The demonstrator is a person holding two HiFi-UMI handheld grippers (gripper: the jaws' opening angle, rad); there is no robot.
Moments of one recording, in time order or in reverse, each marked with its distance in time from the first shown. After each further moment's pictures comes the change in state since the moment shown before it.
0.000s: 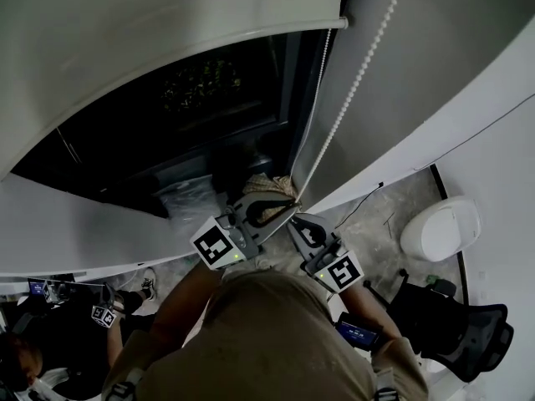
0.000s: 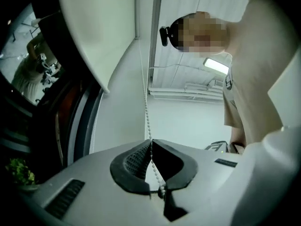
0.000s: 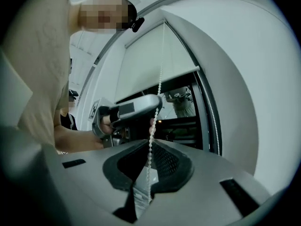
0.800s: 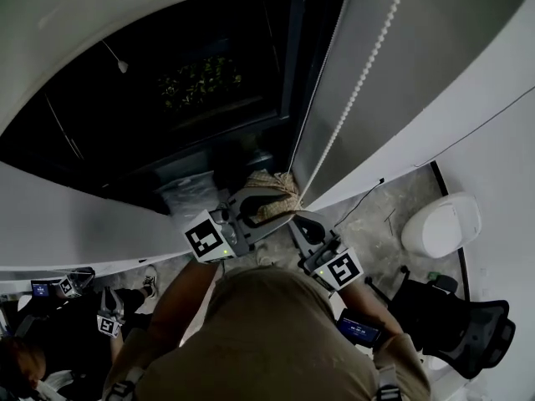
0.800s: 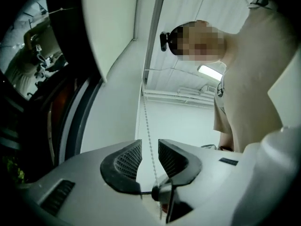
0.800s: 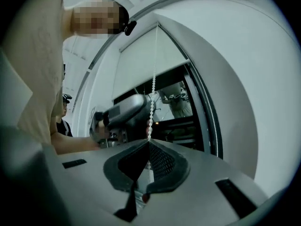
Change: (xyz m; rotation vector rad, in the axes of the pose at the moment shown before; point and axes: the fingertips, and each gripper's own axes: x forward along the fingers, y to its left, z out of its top) left arm -0.015 -0.015 0.002 -0.007 0.009 -0.117; right arm -0.001 0.007 0.003 0.049 -0.015 -0.038
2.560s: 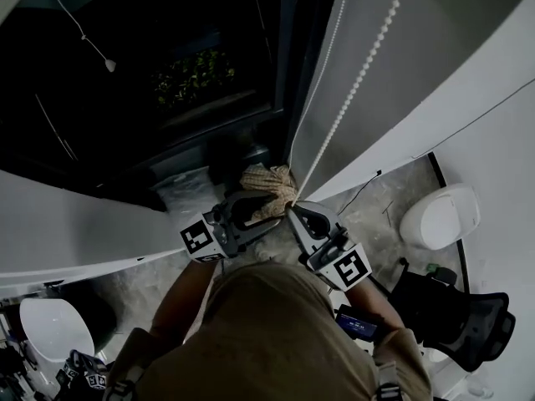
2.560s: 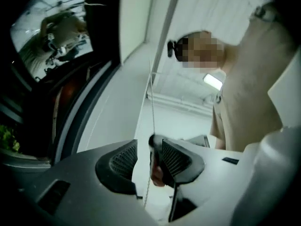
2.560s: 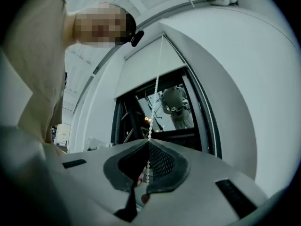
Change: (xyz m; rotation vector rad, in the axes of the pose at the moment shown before) left arm -0.017 -0.002 -0.029 -0.130 -0.076 0.009; right arm 0.002 -0.005 0.050 -0.057 -0.077 0.011
